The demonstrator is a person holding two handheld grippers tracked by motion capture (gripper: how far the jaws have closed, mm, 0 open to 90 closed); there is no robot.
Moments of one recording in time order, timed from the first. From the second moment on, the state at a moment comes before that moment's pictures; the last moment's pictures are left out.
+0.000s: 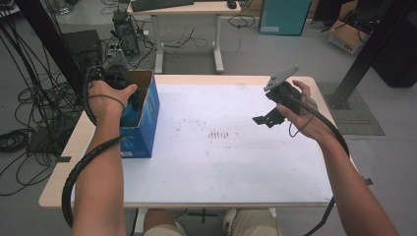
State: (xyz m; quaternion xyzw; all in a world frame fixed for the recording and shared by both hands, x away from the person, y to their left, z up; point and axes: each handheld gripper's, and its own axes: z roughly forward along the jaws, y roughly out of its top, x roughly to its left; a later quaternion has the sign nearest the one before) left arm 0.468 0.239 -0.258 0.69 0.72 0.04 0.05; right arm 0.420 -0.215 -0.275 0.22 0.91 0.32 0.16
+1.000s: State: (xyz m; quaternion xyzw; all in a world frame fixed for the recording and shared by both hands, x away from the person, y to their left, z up) left arm 0.470 0.237 -0.274 0.70 0.71 0.04 0.06; right arm 0.420 -0.217 -0.275 0.23 0.91 0.31 0.17
